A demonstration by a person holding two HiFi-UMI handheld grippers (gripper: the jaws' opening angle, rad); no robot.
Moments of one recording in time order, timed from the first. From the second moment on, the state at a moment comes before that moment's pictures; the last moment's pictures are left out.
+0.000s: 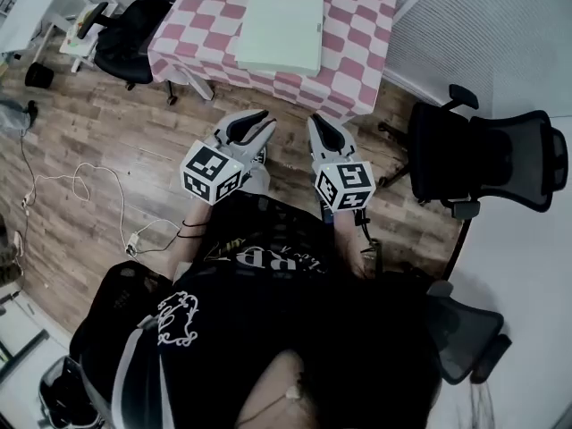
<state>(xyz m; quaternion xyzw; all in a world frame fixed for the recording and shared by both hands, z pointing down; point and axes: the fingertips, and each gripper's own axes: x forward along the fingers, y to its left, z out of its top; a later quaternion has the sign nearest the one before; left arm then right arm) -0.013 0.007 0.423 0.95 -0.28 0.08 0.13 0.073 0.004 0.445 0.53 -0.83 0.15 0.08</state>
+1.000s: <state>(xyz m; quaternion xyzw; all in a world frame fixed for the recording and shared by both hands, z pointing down) 0.025 -0.177 0.472 0.97 -0.15 0.17 0.09 0.113 -0.155 0.464 0.62 -0.75 0.21 0.09</state>
